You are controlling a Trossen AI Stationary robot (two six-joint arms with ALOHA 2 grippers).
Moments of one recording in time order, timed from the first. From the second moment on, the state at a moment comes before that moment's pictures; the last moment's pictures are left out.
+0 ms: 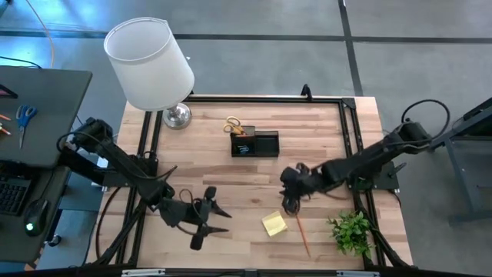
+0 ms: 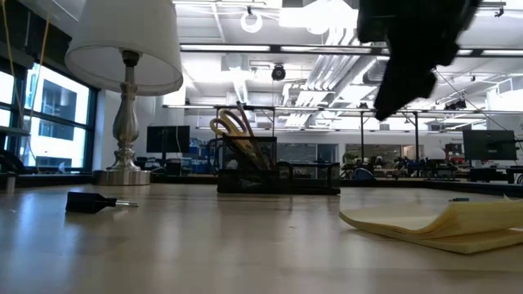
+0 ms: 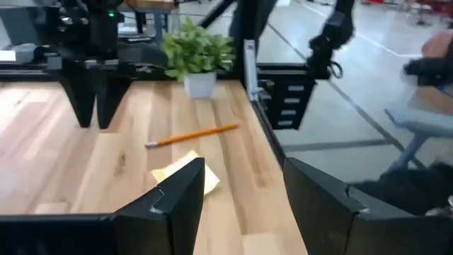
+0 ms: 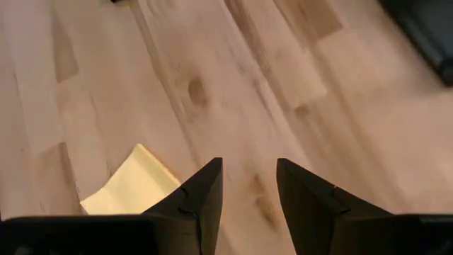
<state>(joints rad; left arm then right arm) -0.58 1.44 0.83 0.27 -0.46 -0.25 0.38 1.44 0.91 -0.49 0.25 0.77</state>
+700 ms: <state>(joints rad) -0.59 1.58 0.60 0.84 -0.26 -0.22 0.67 1.64 0.91 -0.51 0.26 1.43</state>
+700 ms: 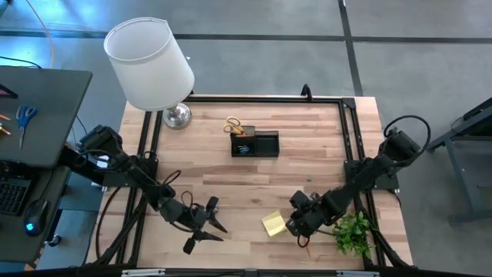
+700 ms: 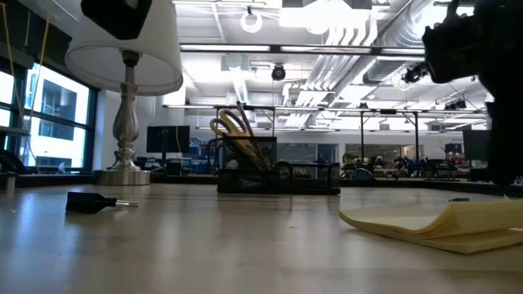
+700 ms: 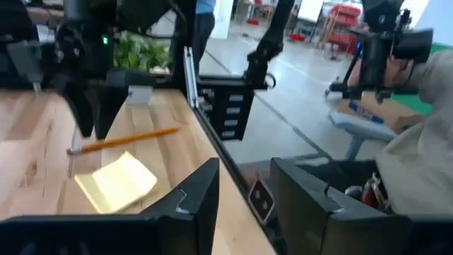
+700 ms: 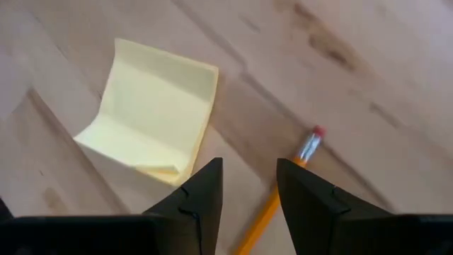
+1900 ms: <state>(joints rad) -0.59 1.58 0.60 0.79 -0.31 -0.14 0.73 1.73 0.92 -0.53 0.10 1.64</state>
